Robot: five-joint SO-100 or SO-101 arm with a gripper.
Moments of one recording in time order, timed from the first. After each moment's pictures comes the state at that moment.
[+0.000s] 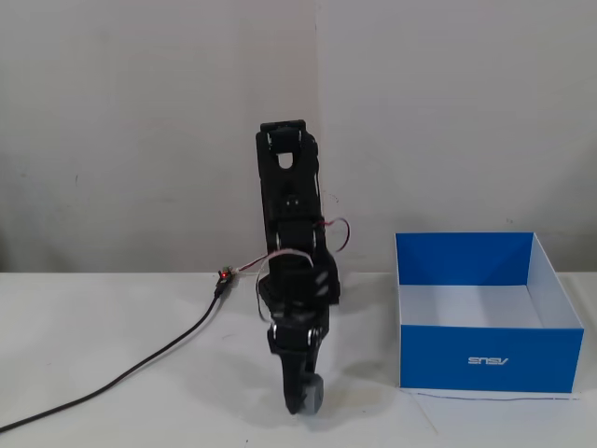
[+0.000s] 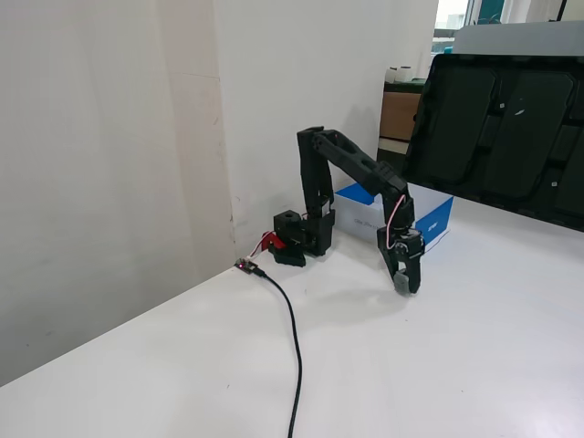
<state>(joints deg) -14.2 95.1 121.1 52.6 34.4</state>
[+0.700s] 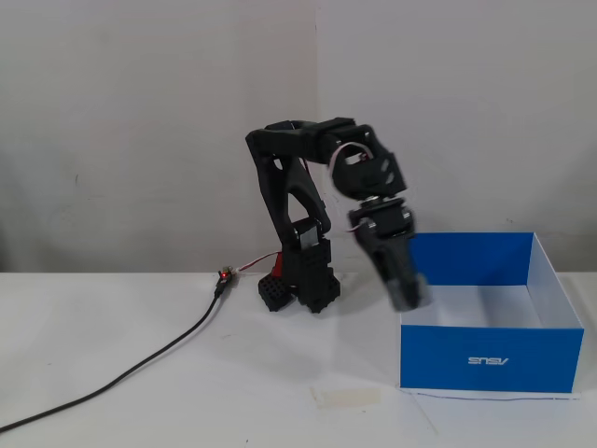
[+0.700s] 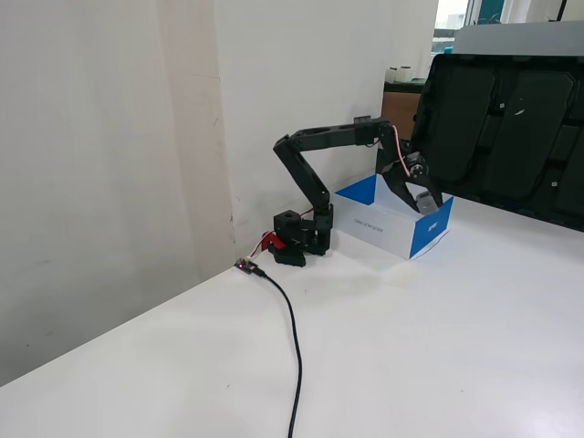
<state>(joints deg) -45.1 116.2 108.2 69.6 27.6</state>
